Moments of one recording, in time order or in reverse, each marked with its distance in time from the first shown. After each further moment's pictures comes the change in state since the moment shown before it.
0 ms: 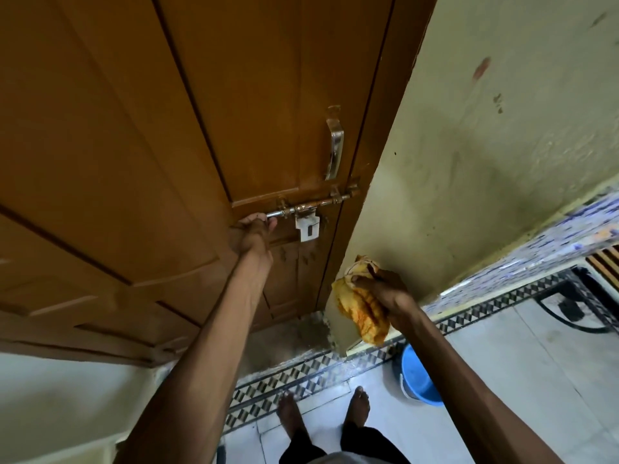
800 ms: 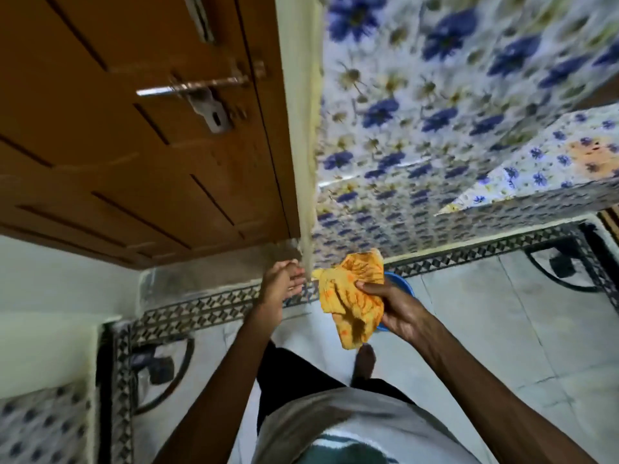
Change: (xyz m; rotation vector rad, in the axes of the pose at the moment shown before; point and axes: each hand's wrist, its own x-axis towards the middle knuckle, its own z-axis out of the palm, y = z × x) left_hand -0.172 -0.330 0.005 0.413 -0.038 -0.250; right_hand -0.052 0.159 -0.239 0.552 -0.411 0.440
